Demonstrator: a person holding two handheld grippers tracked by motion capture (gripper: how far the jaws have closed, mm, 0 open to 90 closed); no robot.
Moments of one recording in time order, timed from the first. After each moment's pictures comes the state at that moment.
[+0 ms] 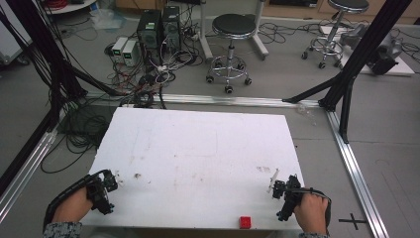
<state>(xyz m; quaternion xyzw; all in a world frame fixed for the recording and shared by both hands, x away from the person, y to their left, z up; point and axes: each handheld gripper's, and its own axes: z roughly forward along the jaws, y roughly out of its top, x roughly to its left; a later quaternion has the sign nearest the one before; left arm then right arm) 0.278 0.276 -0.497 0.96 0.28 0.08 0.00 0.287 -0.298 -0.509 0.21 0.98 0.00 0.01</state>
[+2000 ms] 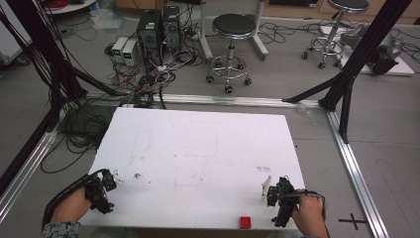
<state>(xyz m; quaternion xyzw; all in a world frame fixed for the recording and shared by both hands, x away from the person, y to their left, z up) 0.278 0.279 -0.494 0.96 0.28 0.08 0.02 0.268 -0.271 -0.492 0.11 0.99 0.02 0.02</state>
